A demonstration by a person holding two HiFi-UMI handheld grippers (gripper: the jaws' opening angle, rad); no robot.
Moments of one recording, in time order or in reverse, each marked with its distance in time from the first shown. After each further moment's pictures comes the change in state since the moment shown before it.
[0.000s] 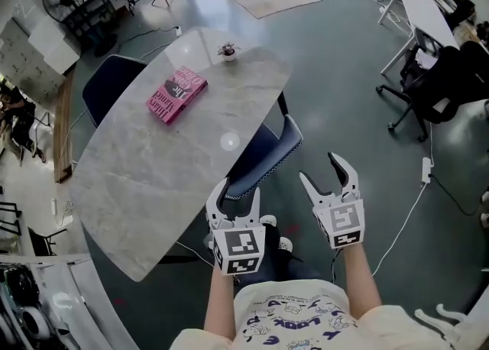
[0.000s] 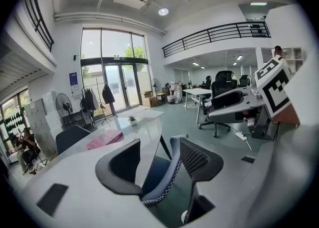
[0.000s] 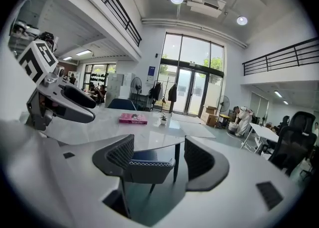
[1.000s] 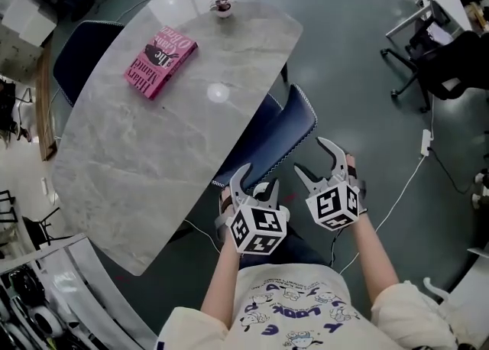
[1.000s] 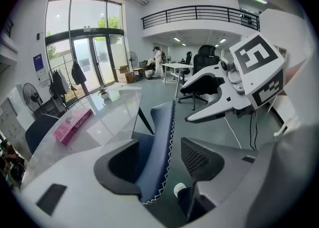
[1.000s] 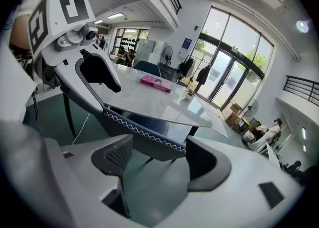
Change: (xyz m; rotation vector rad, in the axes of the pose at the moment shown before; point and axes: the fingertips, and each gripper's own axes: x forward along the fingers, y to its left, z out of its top) left arm 0.098 -0.037 -0.084 0.109 0.307 -0.281; right arm 0.095 0.037 -0.096 -0.359 0.326 0.215
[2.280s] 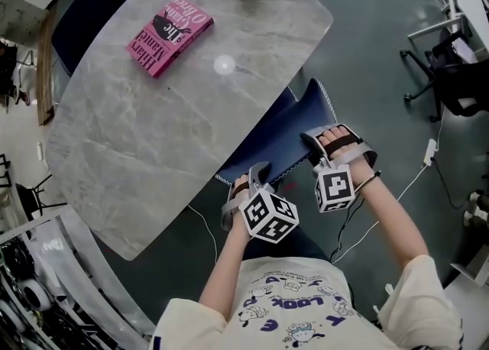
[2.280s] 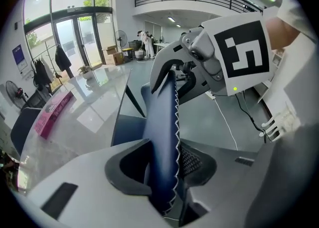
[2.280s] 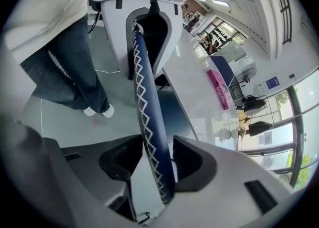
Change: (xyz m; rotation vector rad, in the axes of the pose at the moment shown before) left arm 0.066 -0.006 -0.045 0.029 0.218 -0.128; right arm 0.092 0.029 -0.028 -0.944 0.149 0.342
